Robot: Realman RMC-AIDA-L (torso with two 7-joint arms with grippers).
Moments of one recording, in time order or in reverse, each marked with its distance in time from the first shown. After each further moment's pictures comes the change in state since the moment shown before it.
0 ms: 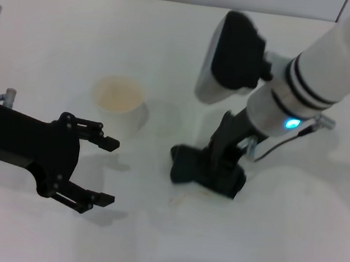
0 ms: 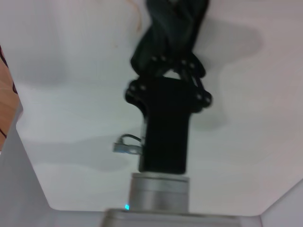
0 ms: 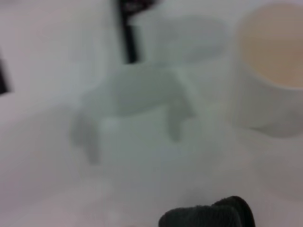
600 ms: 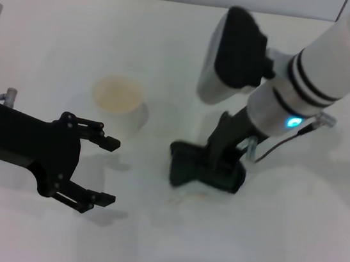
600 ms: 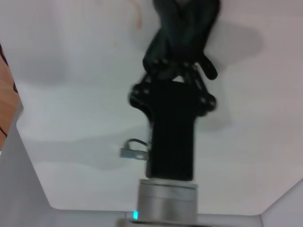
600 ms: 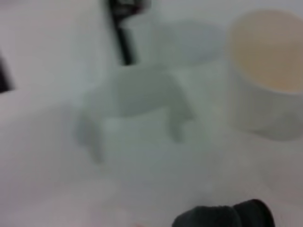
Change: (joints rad) left arm -0.003 0.000 0.000 -0.001 -0.001 0.002 -0.004; right arm 0.006 0.008 0.043 0.006 0.003 -0.035 -0.060
